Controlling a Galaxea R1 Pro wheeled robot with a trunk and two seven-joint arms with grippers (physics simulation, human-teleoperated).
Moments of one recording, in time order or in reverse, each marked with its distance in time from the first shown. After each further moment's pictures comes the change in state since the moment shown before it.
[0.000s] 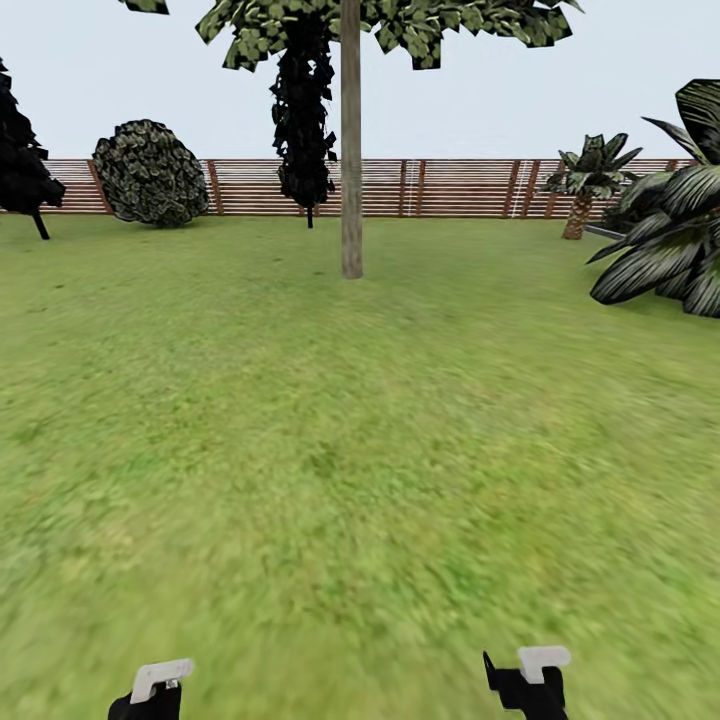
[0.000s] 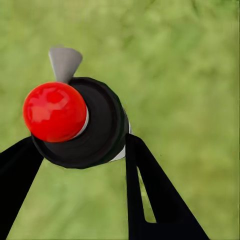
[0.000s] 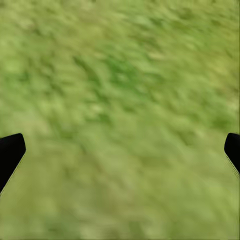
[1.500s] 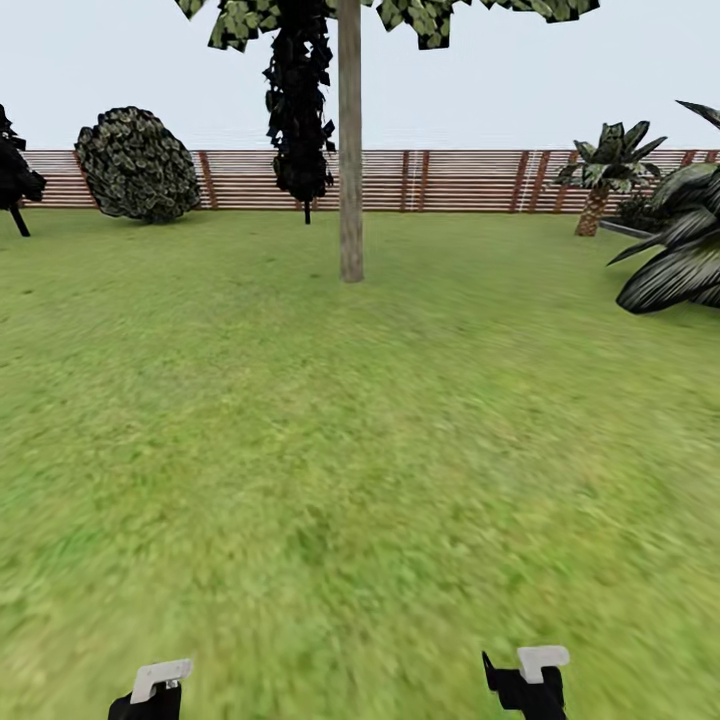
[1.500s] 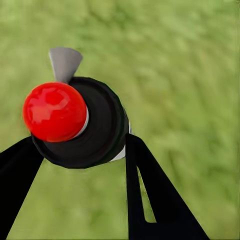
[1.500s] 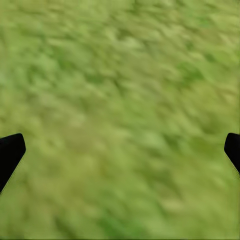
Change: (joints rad) left arm 0.000 0.000 0.000 0.000 0.000 0.000 0.000; right arm 0.000 0.002 0.001 0.000 0.000 0.000 0.001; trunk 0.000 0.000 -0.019
